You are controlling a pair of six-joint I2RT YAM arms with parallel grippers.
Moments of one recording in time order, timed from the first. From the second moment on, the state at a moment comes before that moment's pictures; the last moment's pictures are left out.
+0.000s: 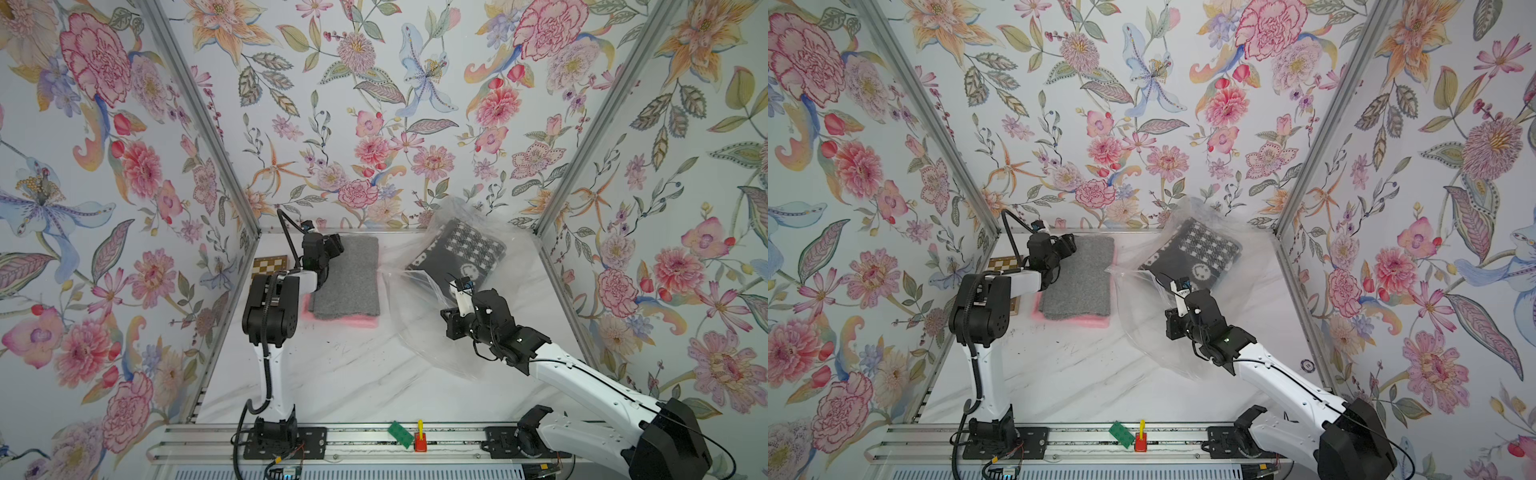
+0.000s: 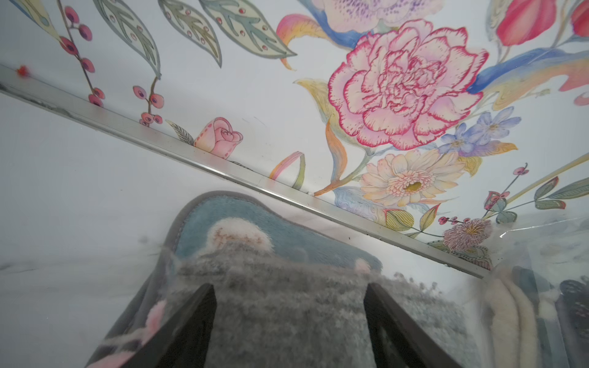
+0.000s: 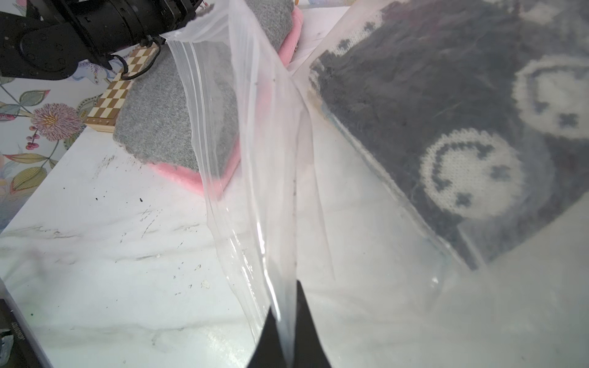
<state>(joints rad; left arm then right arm) -0.12 2.12 1.31 0.51 -0.01 -0.47 0.63 1.08 0.68 -0.20 -0.04 0.32</state>
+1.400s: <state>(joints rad) -0.28 2.05 1.30 0.05 -0.32 -0.51 0.63 1.11 0.66 -0.18 -0.03 0.32</state>
